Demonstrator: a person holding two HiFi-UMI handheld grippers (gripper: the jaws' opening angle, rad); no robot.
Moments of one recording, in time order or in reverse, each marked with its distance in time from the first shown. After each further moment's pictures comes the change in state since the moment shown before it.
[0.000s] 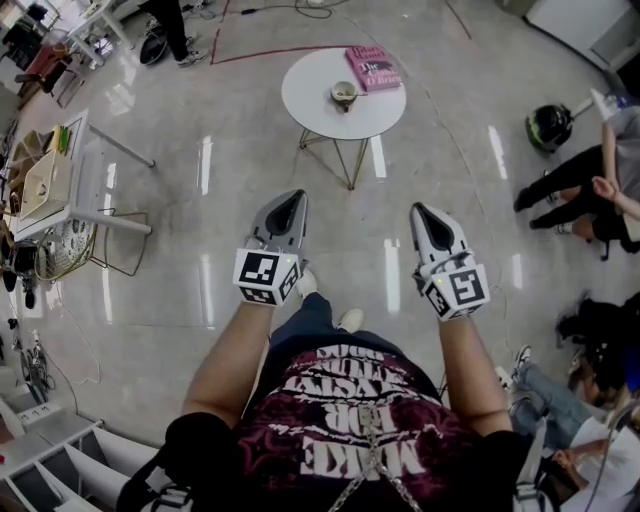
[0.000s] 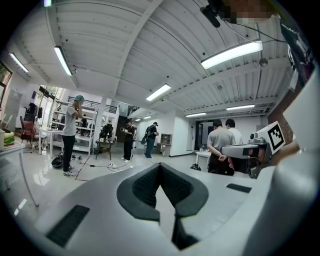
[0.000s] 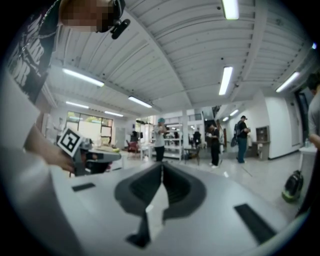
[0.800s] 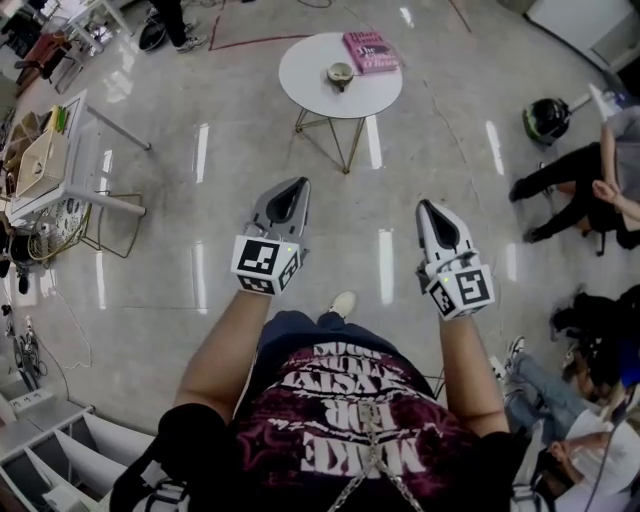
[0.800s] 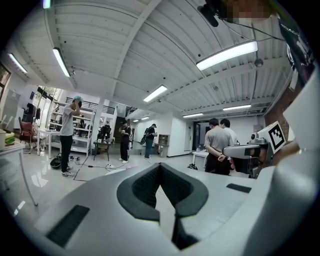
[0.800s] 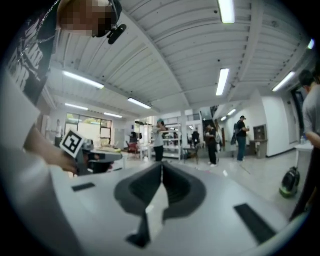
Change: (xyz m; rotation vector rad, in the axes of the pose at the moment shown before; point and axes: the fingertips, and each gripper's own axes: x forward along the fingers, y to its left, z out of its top) left arm -0.031 -0.042 -0.006 0.011 -0.004 -0.024; right arm -0.062 0.012 -0.008 0.019 -0.002 -0.015
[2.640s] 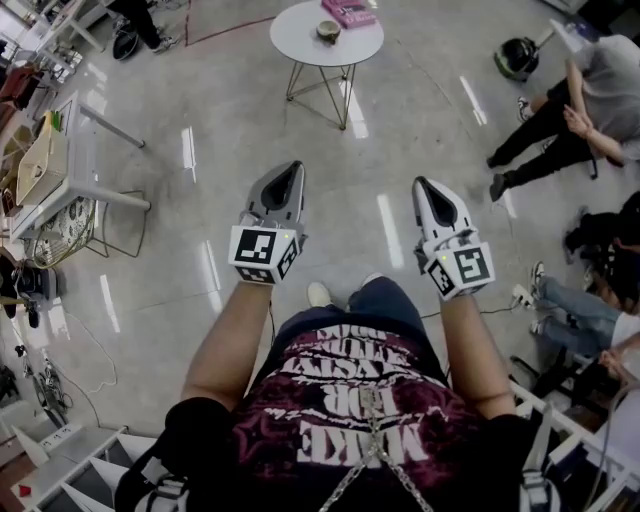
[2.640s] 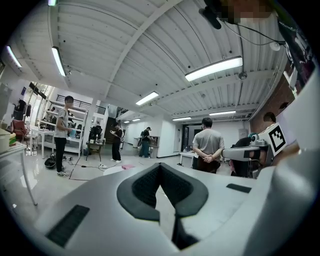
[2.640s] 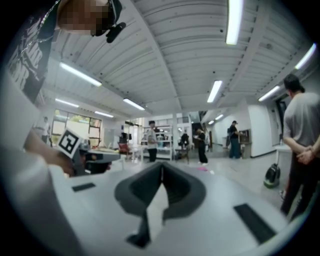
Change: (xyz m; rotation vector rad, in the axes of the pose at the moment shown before) left arm -0.206 -0.006 -0.005 0.009 -0.022 -0.124; right arm -0.109 0.203 -0.006 -0.003 -0.022 -0.155
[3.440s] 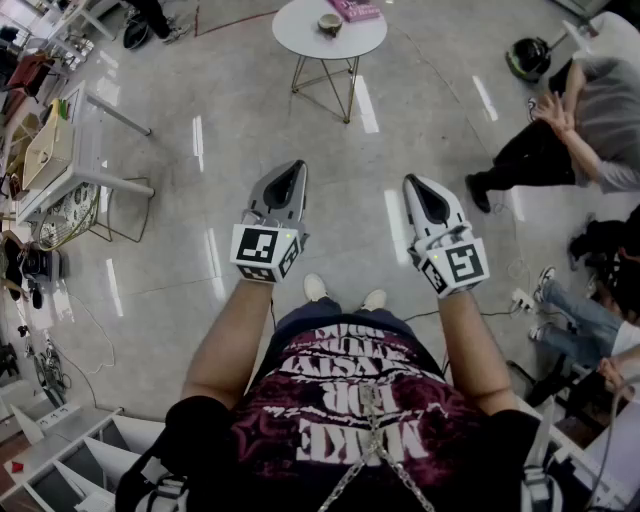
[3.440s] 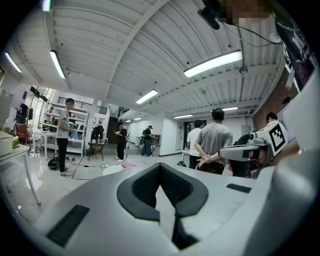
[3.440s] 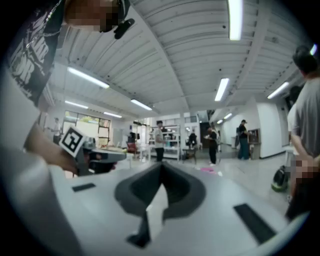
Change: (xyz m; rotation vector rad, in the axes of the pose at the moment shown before) left arm 0.014 -0.044 -0.011 0.018 0.016 0.032; right arm -0.014 -0.018 -0.008 -0.028 -0.003 0.101
